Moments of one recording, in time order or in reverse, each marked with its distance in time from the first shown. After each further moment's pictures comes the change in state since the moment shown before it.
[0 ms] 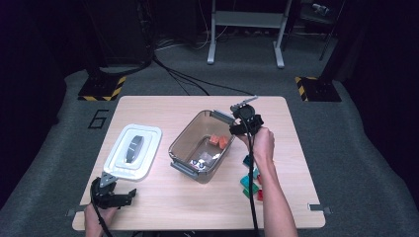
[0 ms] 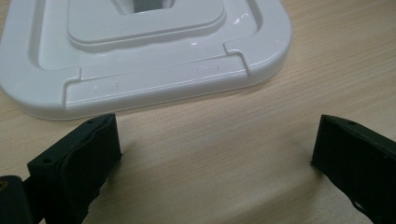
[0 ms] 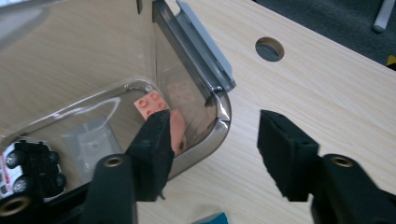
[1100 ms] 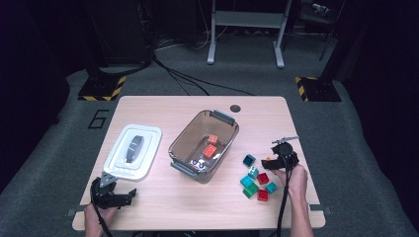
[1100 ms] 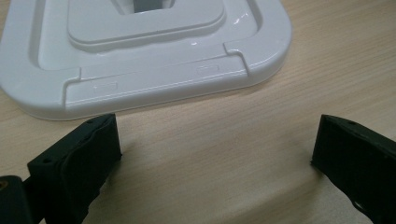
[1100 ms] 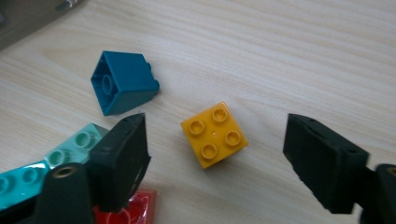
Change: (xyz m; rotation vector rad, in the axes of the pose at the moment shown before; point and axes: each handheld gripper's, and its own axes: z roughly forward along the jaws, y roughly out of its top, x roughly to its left) left arm 0.000 0.000 0.000 -0.001 0.002 0.000; right arm -0.071 -0.155 0.026 0.133 0.022 0.184
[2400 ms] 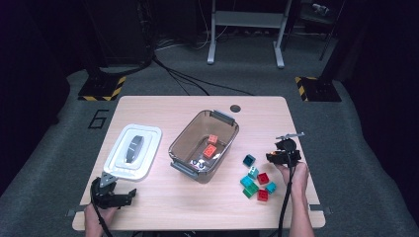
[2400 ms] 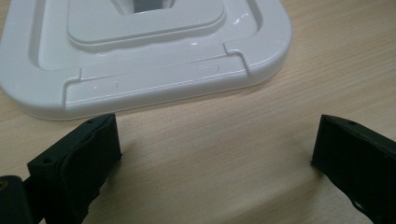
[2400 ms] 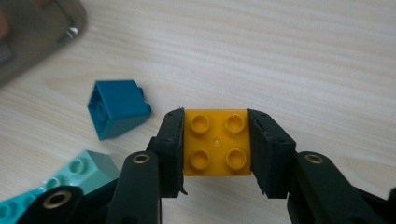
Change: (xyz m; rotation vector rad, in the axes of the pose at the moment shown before) left arm 0.000 0.000 0.000 0.001 -0.002 0.000; right arm -0.011 0.010 -0.006 -0.052 0.040 0.081
